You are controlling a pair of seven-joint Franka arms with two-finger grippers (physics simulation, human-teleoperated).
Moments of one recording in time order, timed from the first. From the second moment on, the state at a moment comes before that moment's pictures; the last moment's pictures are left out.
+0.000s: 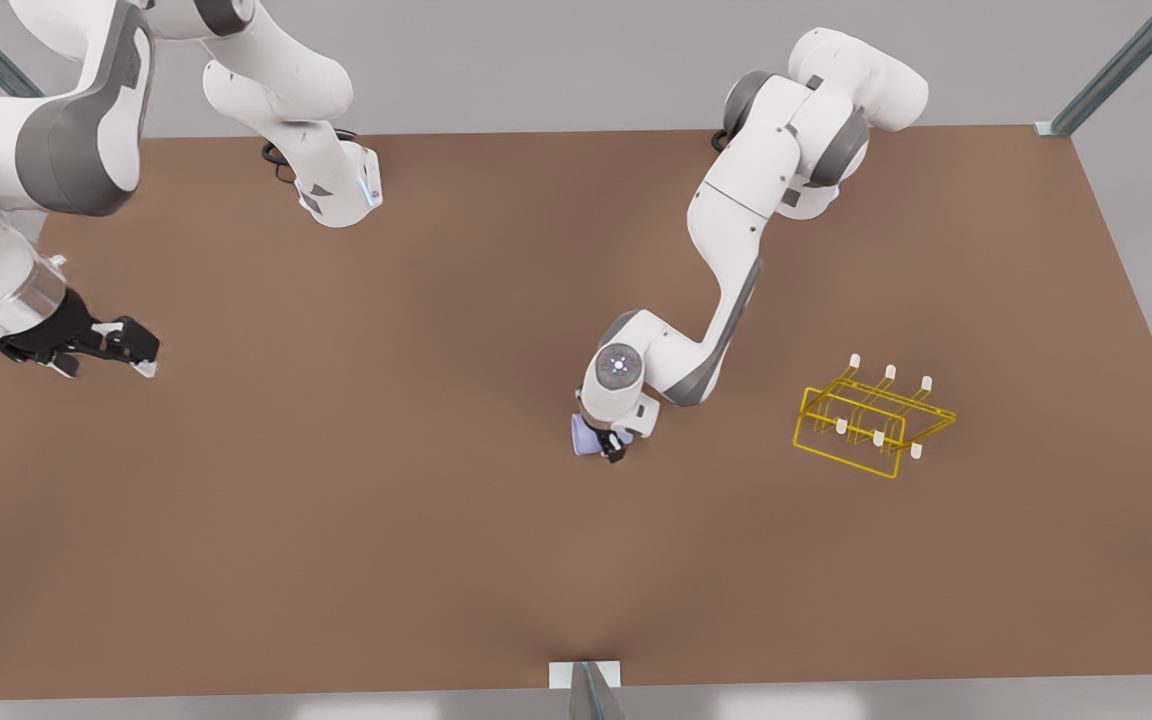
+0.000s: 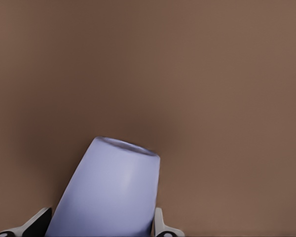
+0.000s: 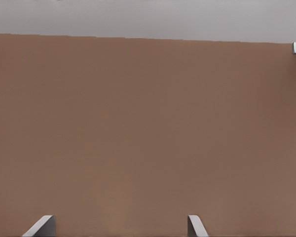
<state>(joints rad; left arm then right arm) -0.70 0.91 0.00 -1.37 -0.06 2.33 -2.65 -0.04 0.19 0.03 -1.26 -0.06 1.53 -0.02</state>
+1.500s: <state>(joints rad) -0.85 0.76 0.00 -1.18 0.90 1.23 -2.43 -0.04 0.20 0.03 -1.26 -0.01 1.50 0.00</state>
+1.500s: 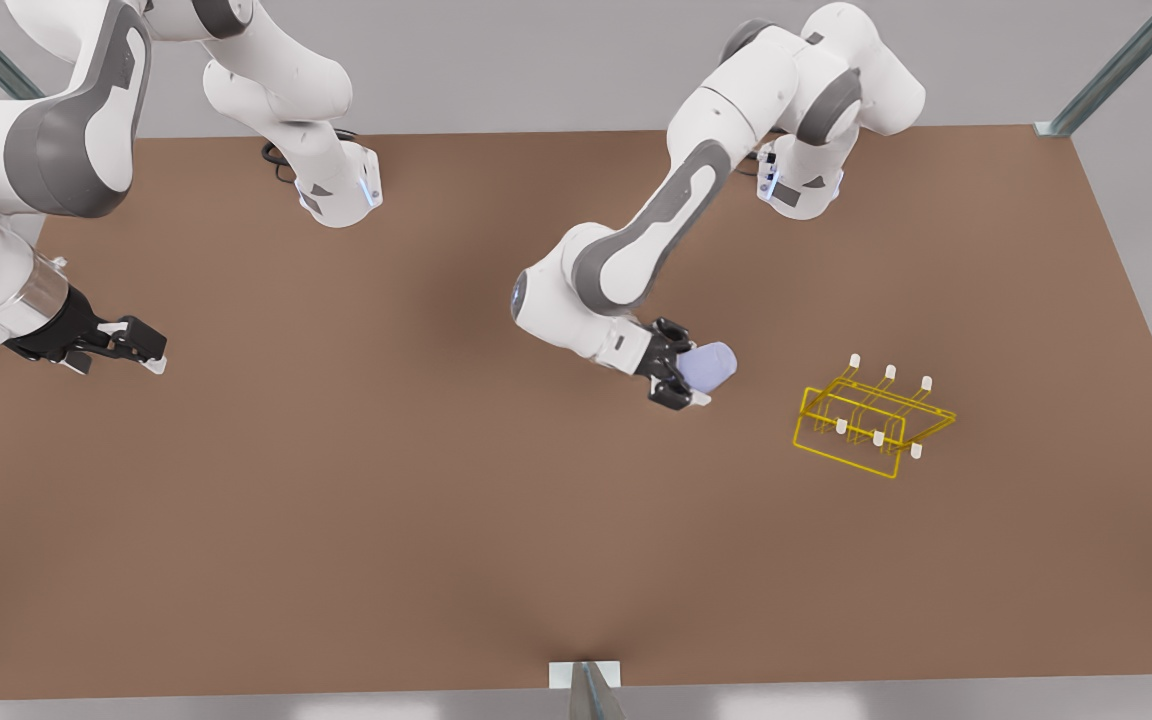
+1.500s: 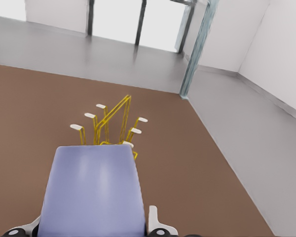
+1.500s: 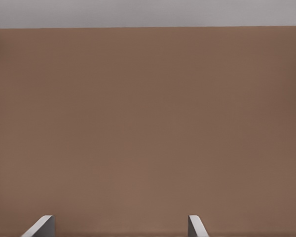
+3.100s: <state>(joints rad) -0.53 0.97 0.06 -1.35 1.30 1.11 -1.92 -0.07 0.19 0.03 -1.26 -0.02 1.50 0.00</state>
